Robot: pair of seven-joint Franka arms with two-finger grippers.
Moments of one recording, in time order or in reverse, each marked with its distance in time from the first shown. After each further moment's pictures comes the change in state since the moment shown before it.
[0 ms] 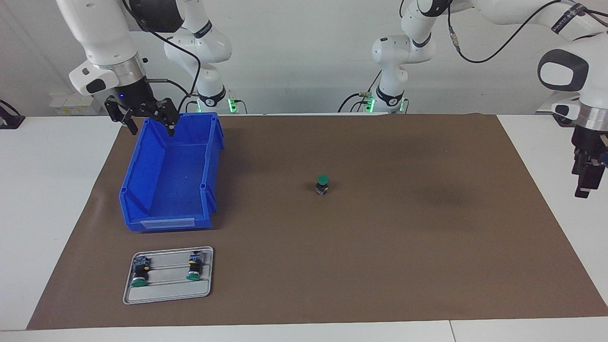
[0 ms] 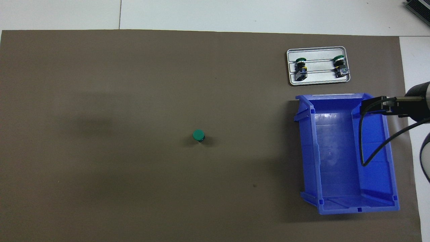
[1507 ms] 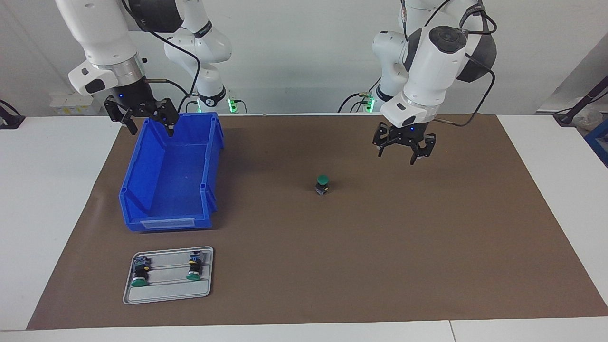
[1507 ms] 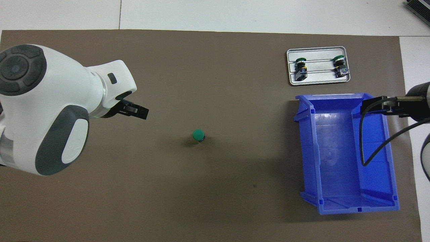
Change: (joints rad) left arm -0.544 -0.199 -0.020 -0.290 -0.138 -0.230 -2.314; right arm -0.002 0.000 0.000 0.000 0.000 0.000 0.000
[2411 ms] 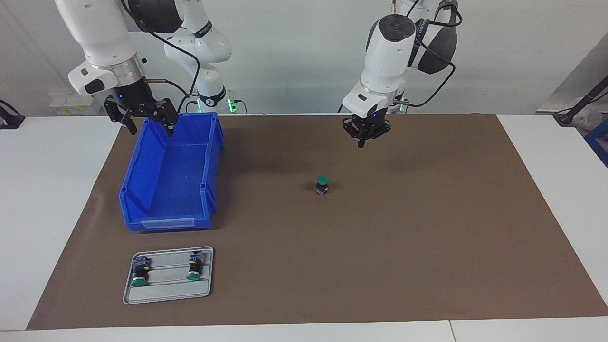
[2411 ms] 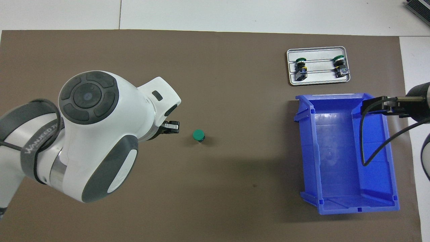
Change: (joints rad) left arm -0.141 -0.006 -0.018 0.001 -0.003 -0.059 -0.326; right arm 0.000 0.000 -0.002 -0.002 0.000 0.000 0.000
